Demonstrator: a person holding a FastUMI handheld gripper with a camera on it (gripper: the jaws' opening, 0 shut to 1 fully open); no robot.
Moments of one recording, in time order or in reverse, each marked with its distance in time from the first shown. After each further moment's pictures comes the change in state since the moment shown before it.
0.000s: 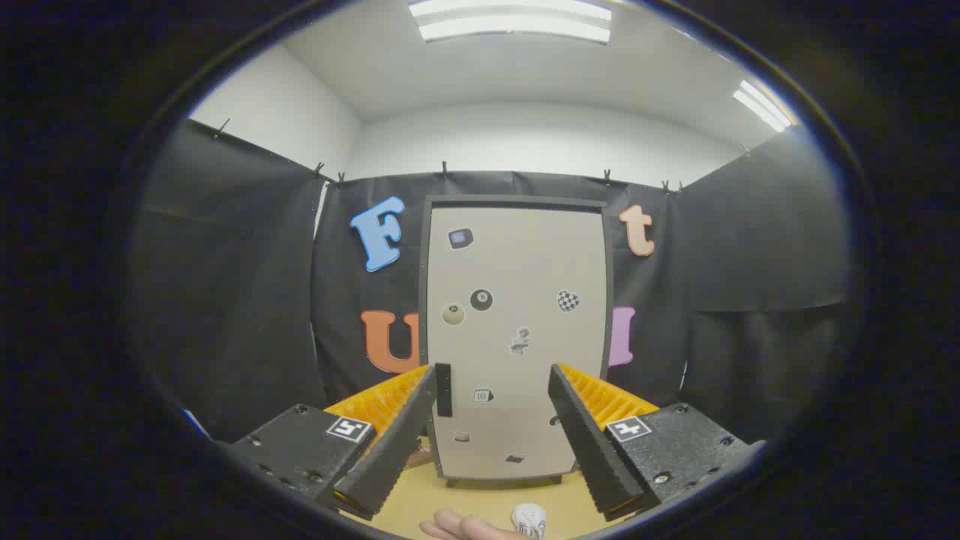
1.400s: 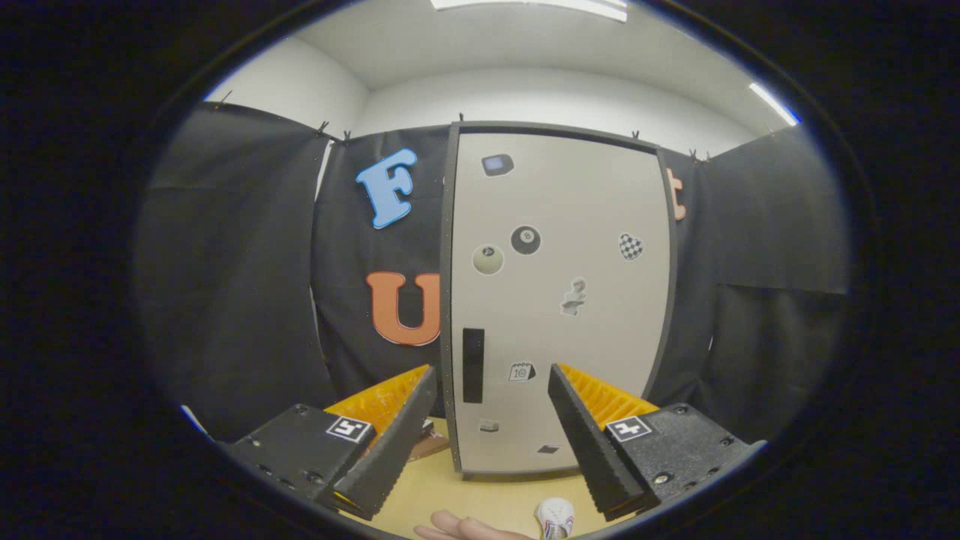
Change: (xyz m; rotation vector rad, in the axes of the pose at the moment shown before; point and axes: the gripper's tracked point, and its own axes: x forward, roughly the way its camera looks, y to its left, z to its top) arm 0.117 0.062 -0.084 -0.009 0.160 0.050
